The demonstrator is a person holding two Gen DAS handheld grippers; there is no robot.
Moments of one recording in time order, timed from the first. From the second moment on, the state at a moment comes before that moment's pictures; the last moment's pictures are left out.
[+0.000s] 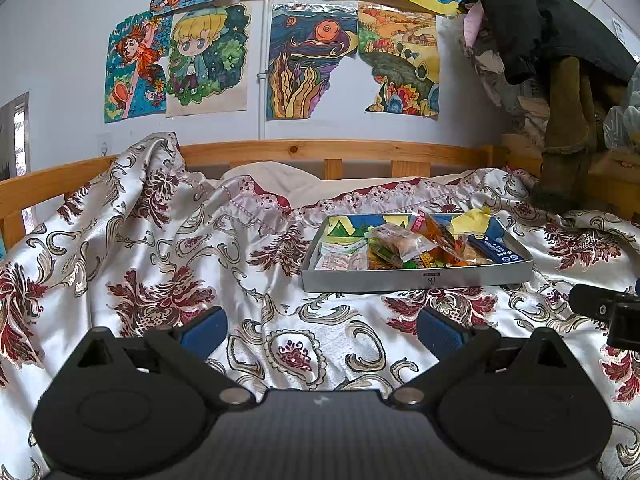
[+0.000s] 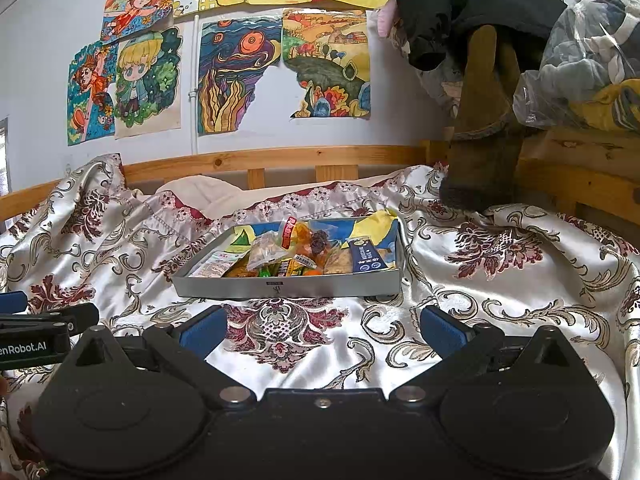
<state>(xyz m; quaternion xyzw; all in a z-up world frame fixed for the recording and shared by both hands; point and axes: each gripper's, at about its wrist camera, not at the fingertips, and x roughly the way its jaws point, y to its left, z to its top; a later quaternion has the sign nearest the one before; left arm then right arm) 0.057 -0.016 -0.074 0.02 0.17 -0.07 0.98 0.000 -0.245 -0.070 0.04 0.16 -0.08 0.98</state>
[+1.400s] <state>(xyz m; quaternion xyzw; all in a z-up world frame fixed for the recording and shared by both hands) 0.057 -0.016 -0.079 0.01 0.18 -0.07 0.98 0.000 -0.243 -0.070 0.04 0.16 -0.08 0.98</state>
